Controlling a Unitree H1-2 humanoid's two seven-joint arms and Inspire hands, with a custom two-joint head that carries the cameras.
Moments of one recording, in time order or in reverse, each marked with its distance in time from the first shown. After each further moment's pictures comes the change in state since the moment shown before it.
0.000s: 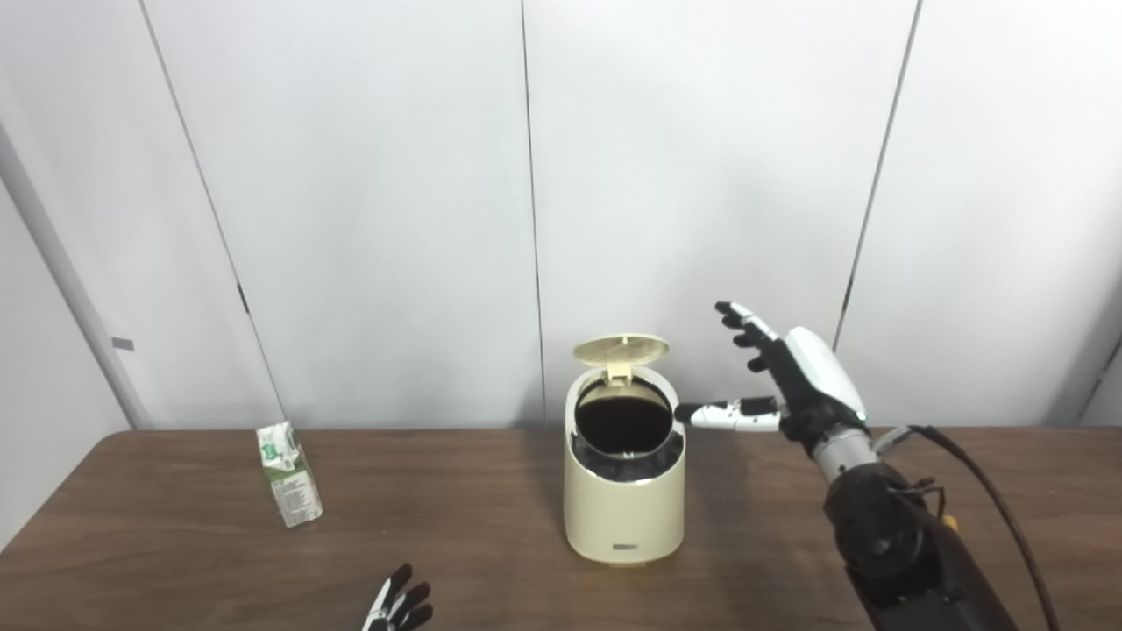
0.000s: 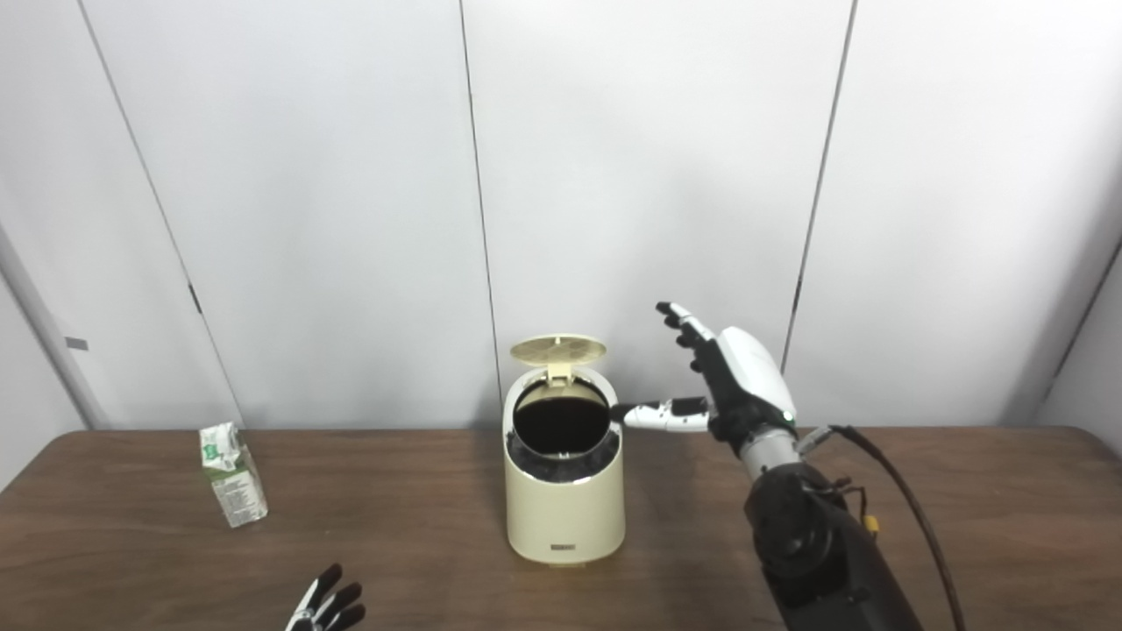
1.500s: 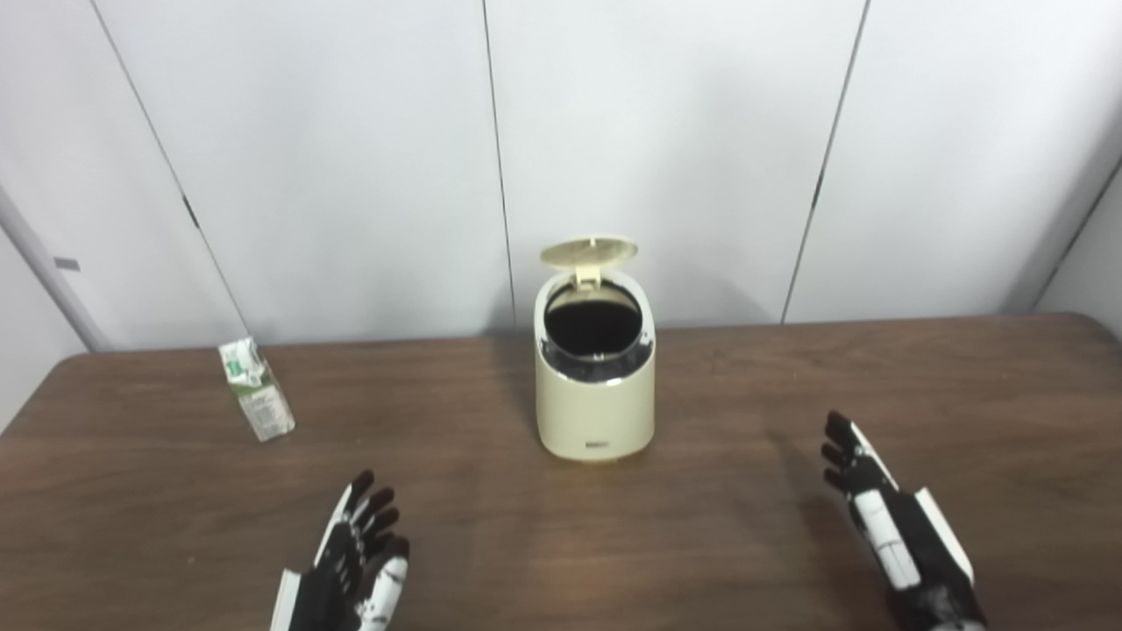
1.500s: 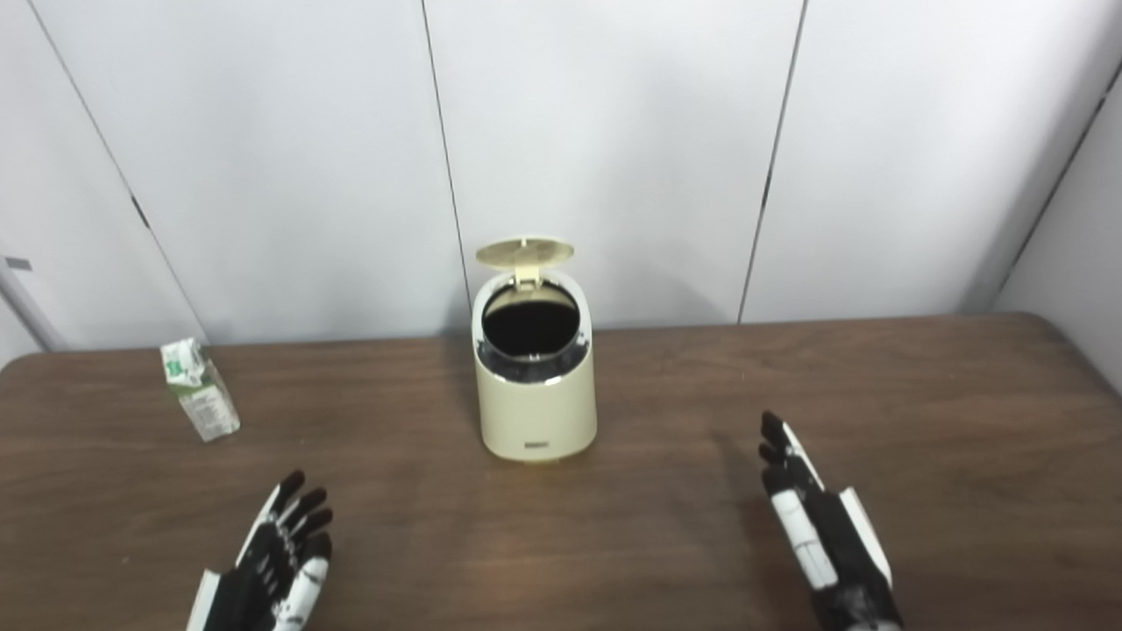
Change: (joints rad) left arm 0.012 0.011 0.056 -0.058 -0.028 0.056 -0.046; right arm 0.702 0.063 -0.211 -0.384 0.502 -0.127 0.091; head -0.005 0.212
